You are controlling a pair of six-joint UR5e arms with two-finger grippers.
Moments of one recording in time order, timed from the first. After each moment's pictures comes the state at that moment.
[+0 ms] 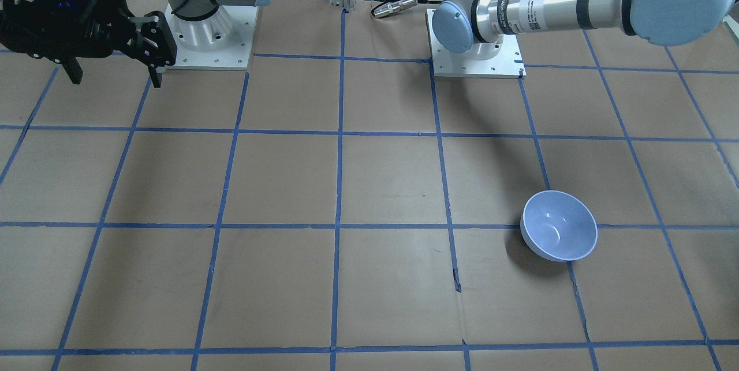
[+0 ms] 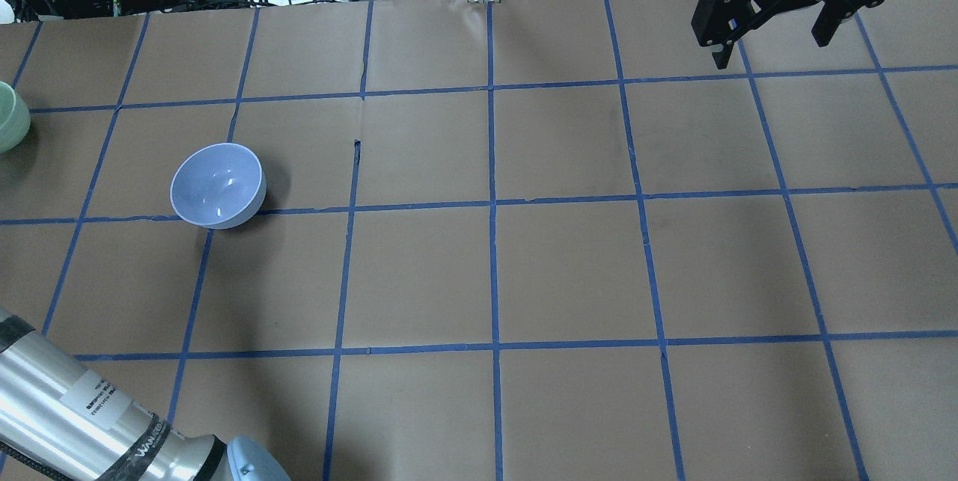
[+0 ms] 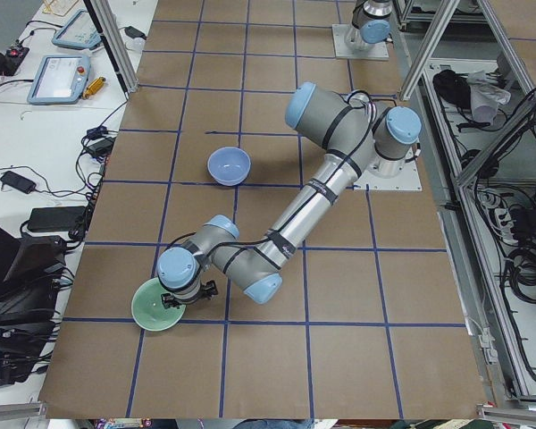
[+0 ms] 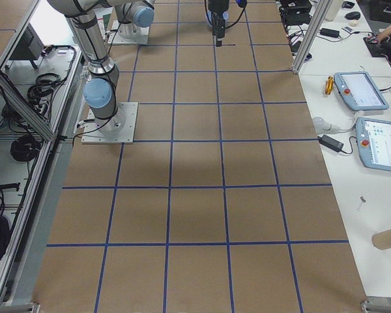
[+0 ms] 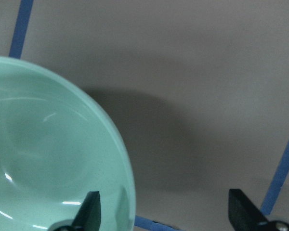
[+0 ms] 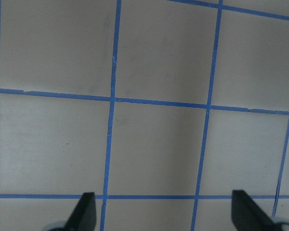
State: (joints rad) left arm -0.71 -2.51 -0.91 -1.25 1.53 2.13; right arm 1.59 -1.53 1.37 -1.45 -1.73 -0.09
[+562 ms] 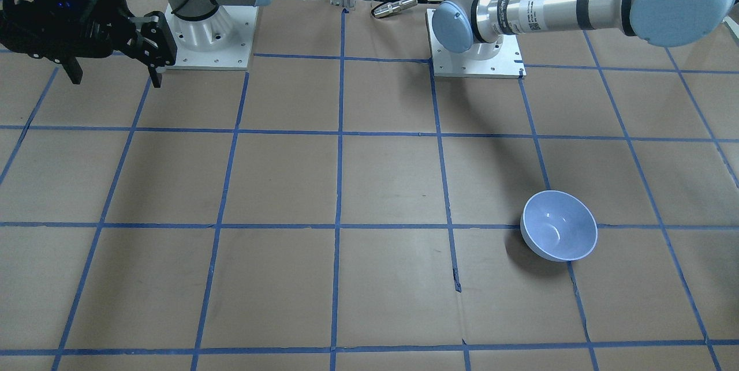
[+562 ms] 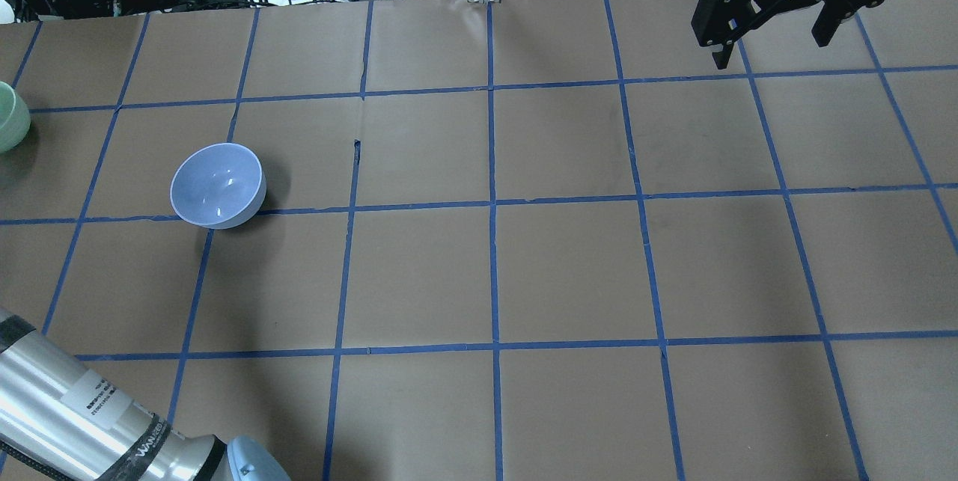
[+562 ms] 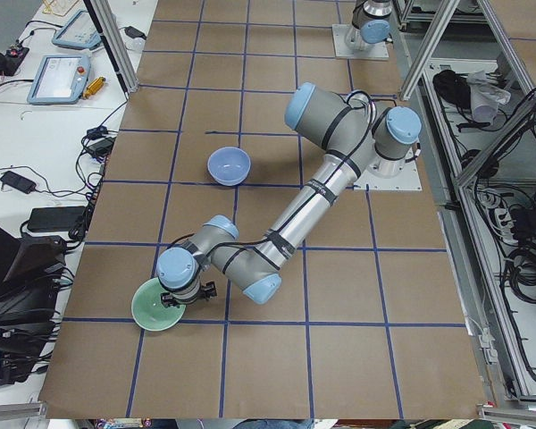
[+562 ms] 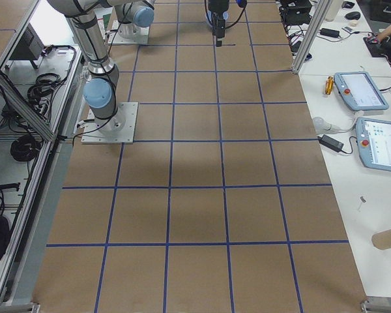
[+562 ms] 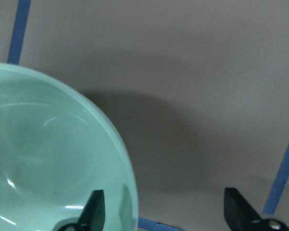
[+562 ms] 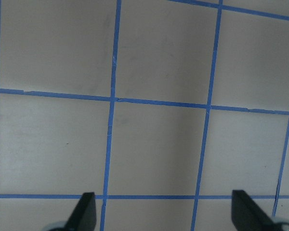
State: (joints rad) left arm -0.71 -2.51 -0.91 -1.25 1.53 2.17; right arm 1.59 -1.53 1.37 -1.45 -1.73 -0.09
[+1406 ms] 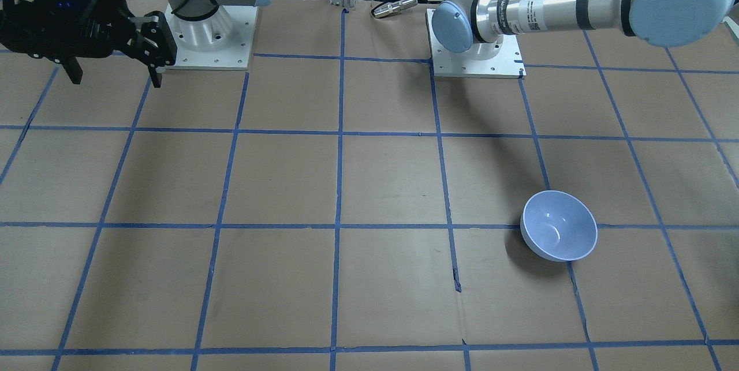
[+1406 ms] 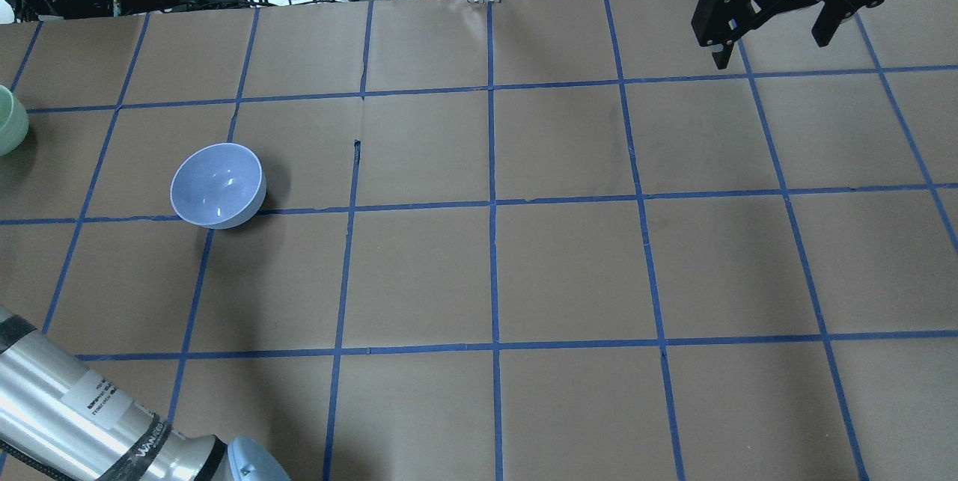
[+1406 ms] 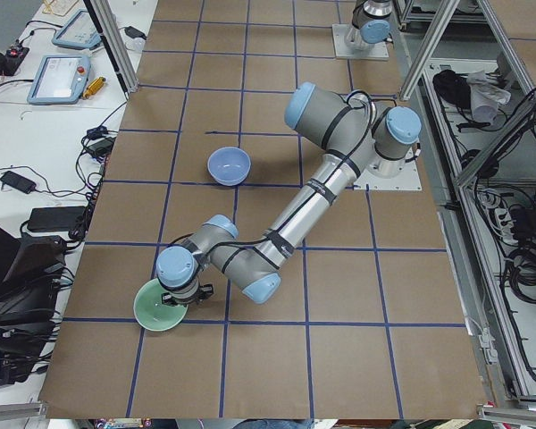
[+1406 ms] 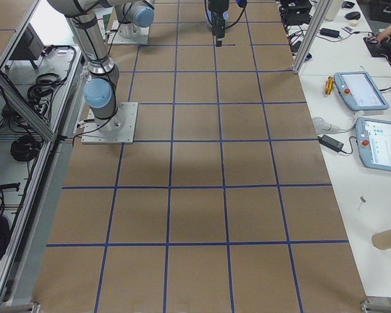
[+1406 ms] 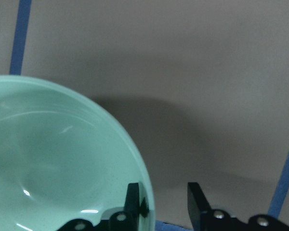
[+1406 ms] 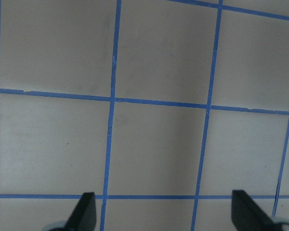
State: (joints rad) left arm -0.71 -2.51 -0.91 -1.23 1.53 2.19; right arm 1.59 -1.53 1.37 -1.45 -1.73 -0.09
